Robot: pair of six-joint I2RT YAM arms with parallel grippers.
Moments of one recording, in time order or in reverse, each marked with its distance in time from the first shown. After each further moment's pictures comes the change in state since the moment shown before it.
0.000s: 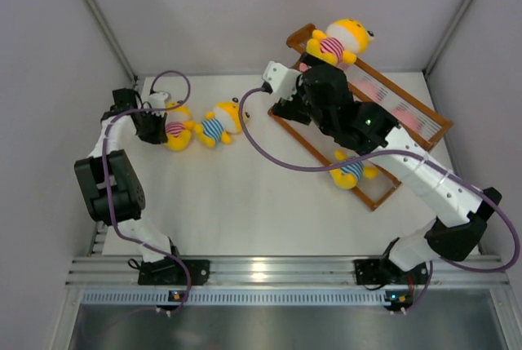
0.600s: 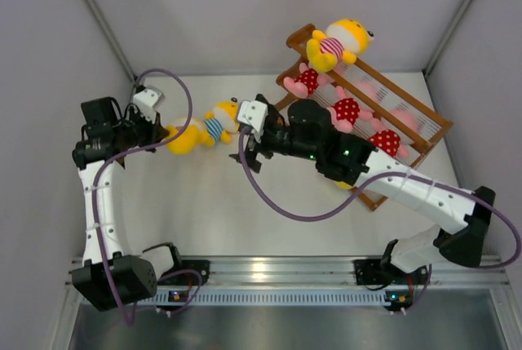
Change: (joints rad) left arm 0.000 -0.614 -0.083 -0.166 0.252 0.026; right arm 0.174 -0.096 -0.299 0.377 -0.632 0.333
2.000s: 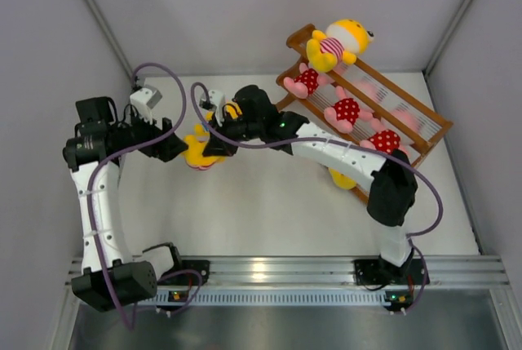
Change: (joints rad) left arm -0.001 -0.010 0.107 -0.284 0.191 -0.081; right arm -0.102 0.562 0.275 0.093 -0.444 0.510
